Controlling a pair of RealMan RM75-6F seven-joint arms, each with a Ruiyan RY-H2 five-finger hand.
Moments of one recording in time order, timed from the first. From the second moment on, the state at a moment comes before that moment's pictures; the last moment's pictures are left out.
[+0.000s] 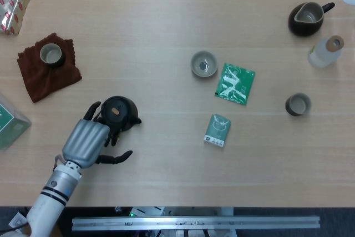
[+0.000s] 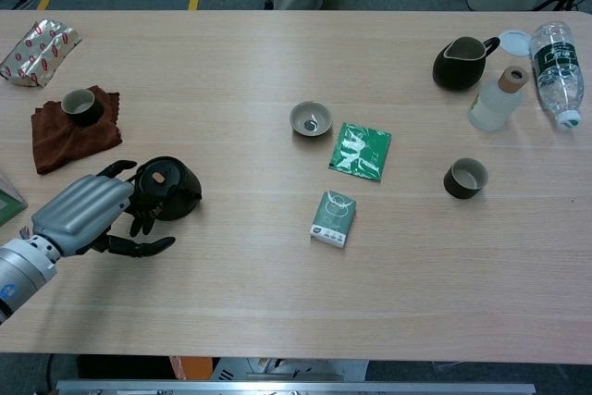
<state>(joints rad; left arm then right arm) -0.29 -1.56 0.10 -1.55 1.44 1.15 0.33 0.03 -1.07 0.04 -1.53 -1.53 1.52 0.12</state>
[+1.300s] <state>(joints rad) -0.31 -1.65 -0.06 -1.57 1.33 1.22 0.23 0.04 -1.09 0.06 -1.49 -1.51 1.50 0.14</state>
